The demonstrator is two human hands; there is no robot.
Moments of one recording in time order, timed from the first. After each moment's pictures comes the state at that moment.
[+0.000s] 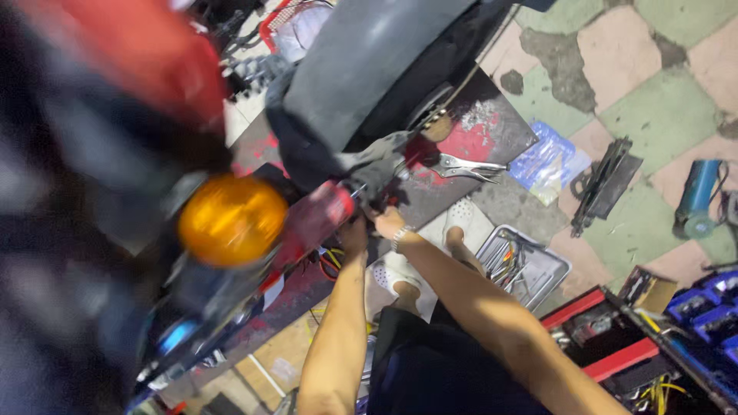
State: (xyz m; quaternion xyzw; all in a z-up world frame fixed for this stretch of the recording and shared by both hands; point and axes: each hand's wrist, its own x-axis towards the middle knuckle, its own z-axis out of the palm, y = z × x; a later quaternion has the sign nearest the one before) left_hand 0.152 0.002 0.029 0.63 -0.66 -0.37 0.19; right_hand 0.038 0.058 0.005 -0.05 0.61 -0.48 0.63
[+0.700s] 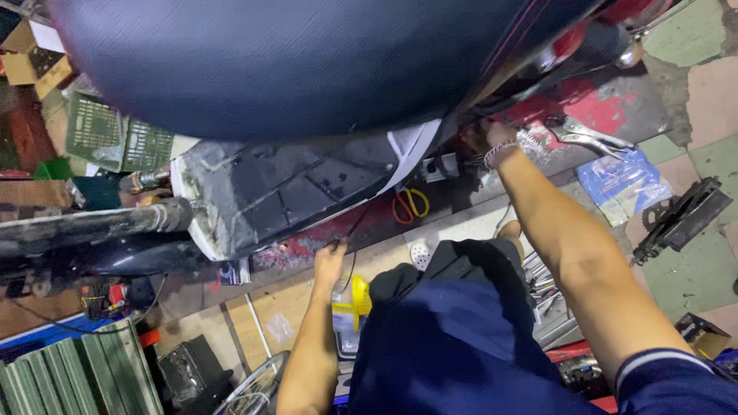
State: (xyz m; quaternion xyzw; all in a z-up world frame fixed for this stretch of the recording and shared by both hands) left_hand 0.655 0.066 0.103 0.69 -0.61 -0.39 0.10; right_hand 0.139 0.000 0.024 0.09 0.46 -0.64 0.61
